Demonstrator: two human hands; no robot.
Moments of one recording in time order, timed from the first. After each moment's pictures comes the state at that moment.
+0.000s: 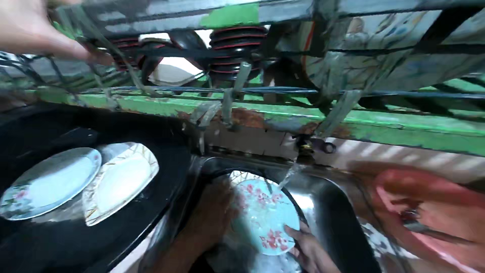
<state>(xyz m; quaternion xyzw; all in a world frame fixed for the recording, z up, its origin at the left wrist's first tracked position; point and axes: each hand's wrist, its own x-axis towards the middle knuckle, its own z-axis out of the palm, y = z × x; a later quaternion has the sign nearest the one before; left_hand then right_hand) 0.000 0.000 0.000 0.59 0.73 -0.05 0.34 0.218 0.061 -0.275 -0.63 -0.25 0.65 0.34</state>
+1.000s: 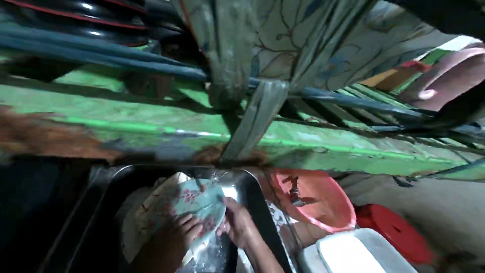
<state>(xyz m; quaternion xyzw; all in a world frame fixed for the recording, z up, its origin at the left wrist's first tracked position) -0.002 0.055 -0.257 0.86 0.44 0.18 0.18 0.209 0.108 -0.204 -0.57 -0.26 0.67 0.40</state>
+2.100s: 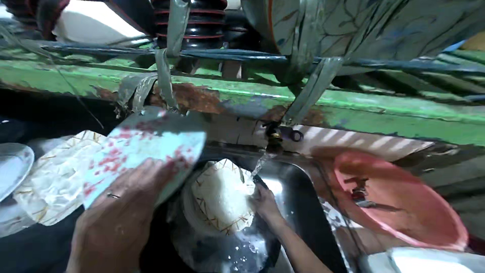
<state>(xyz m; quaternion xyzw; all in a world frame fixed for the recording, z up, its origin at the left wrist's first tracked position) -0.101 -0.034 -0.100 0.70 0.59 0.32 -0.25 0.199 0.124 -0.270 -0.69 -0.59 0.40 0.11</state>
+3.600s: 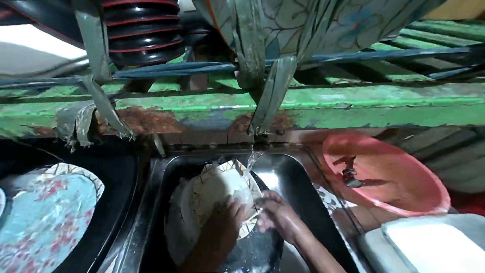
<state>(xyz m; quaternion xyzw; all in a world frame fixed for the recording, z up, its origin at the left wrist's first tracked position) 0.023 0.039 -0.262 0.85 0.51 0.08 0.15 0.209 0.075 -0.204 -0.60 -0.32 0.65 0.32</state>
